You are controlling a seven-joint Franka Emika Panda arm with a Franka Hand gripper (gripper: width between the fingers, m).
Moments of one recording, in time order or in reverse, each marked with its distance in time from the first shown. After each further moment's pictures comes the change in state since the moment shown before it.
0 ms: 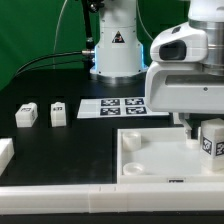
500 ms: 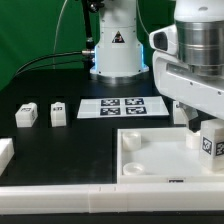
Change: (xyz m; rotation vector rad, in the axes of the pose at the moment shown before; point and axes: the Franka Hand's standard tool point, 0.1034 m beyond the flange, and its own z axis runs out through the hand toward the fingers) arm 0.004 0.007 -0.002 0.027 -0.014 0.614
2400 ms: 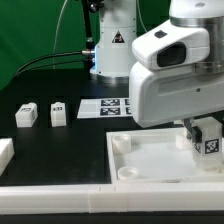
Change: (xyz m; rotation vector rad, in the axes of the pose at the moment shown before) arm 0.008 0.005 -0.006 -0.001 -0.001 -0.867
